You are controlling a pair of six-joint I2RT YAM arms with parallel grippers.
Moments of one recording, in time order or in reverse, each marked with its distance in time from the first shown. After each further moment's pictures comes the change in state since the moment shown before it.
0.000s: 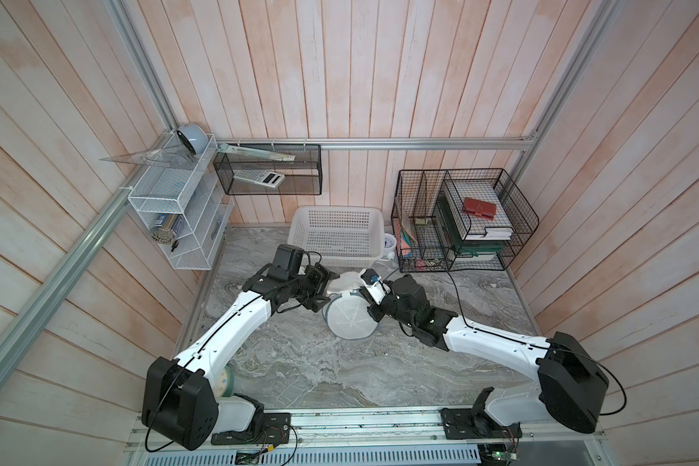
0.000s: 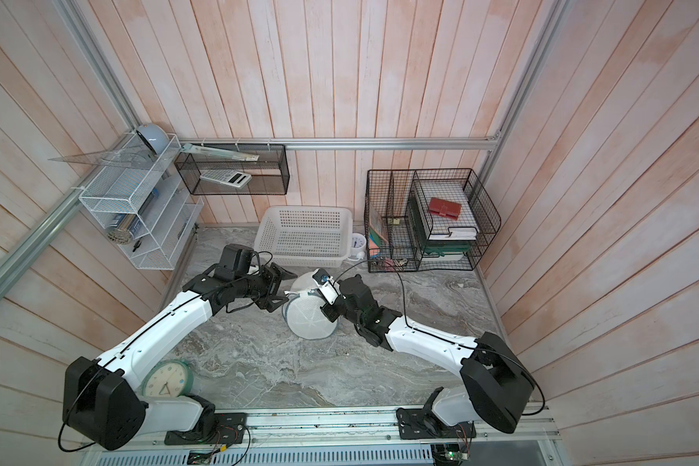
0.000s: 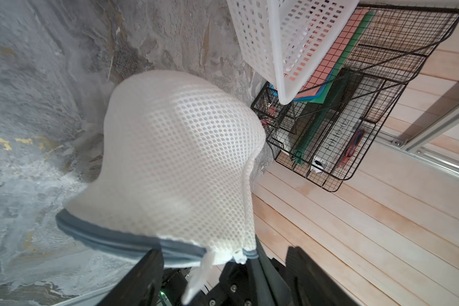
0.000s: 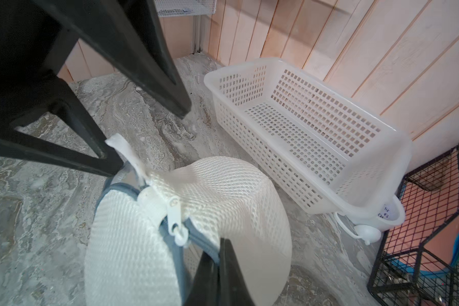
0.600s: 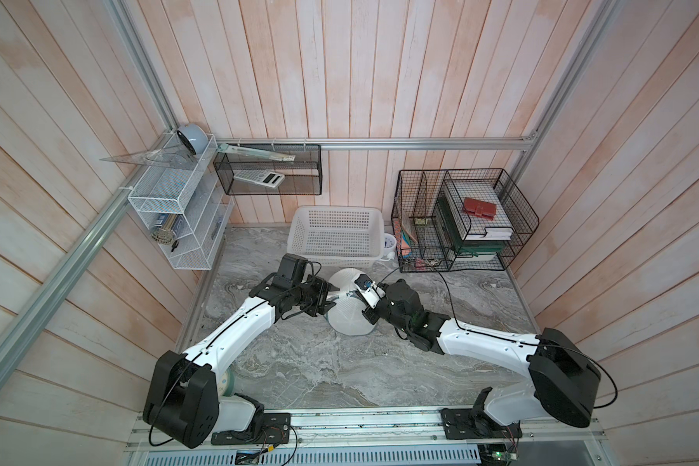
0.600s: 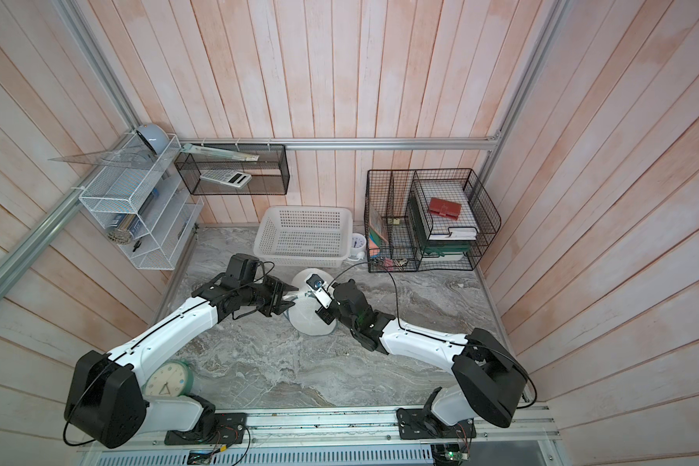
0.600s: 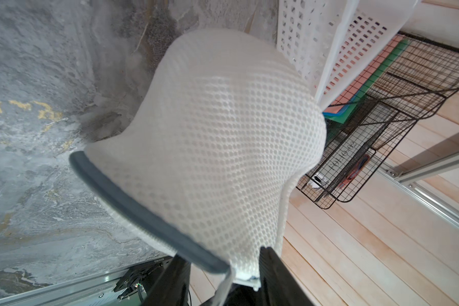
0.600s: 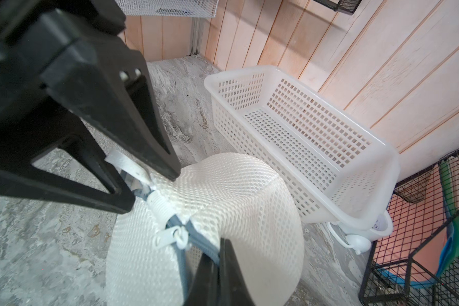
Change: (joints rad) left arm -0.014 0.020 -0.116 0.105 0.013 -0.158; right arm 0.042 0.029 -0.012 0.068 0.069 -0.043
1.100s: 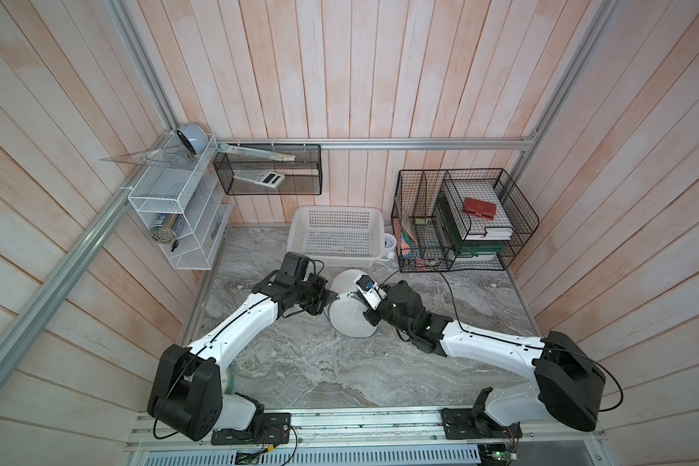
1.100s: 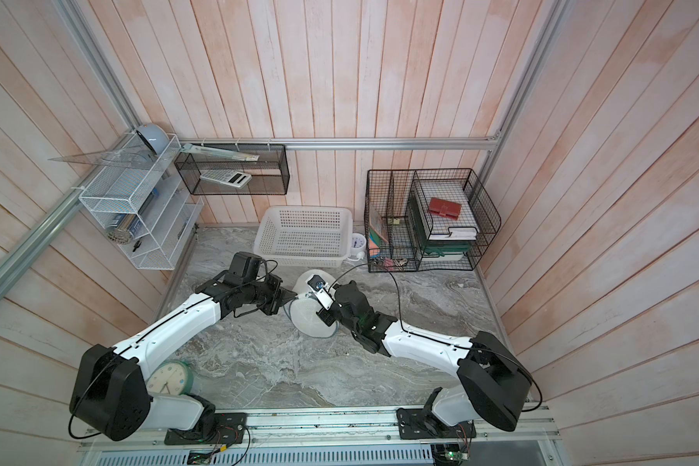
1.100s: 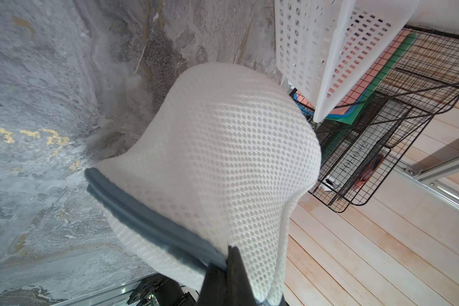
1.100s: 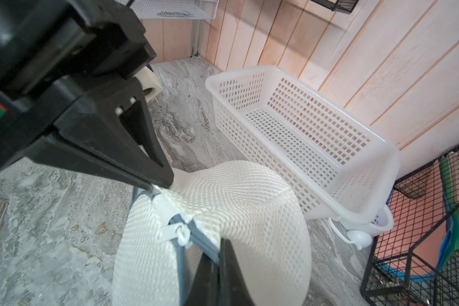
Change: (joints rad) left arm 0.000 0.029 0.036 -0.021 -0.035 0.080; right arm 0.006 -0.032 -0.015 -0.027 0.025 0.046
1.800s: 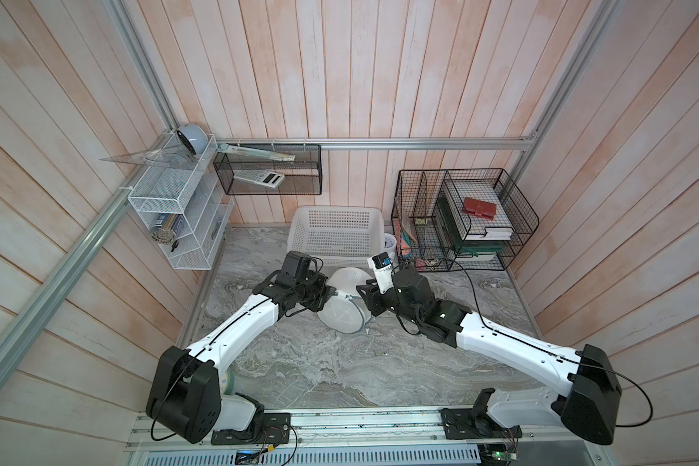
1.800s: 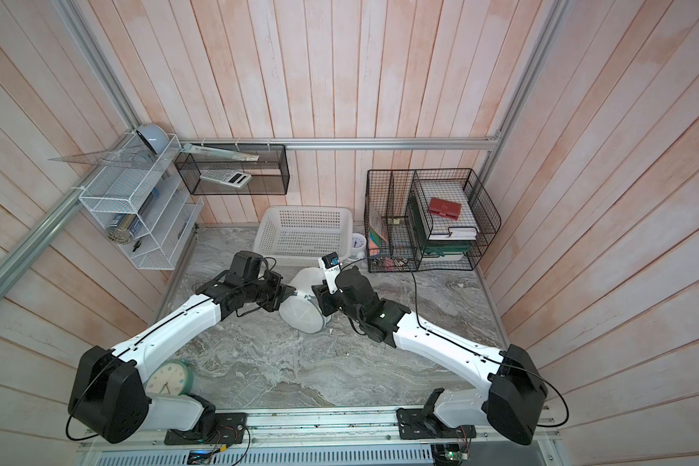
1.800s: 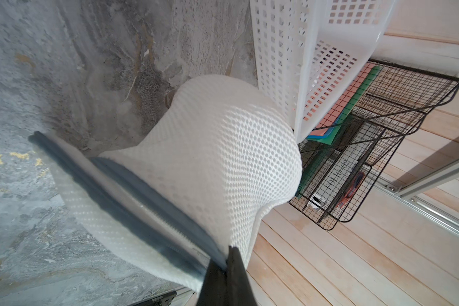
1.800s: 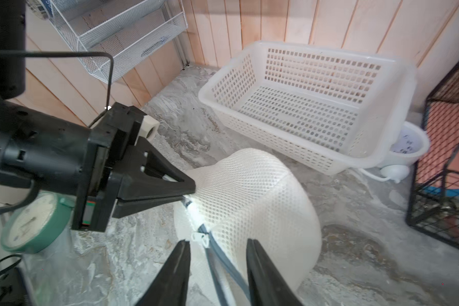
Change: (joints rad) left arm -0.029 -0.013 -0.015 0.061 -0.121 -0.067; right arm -0.003 -0.082 0.212 -0.379 -0.048 0.473
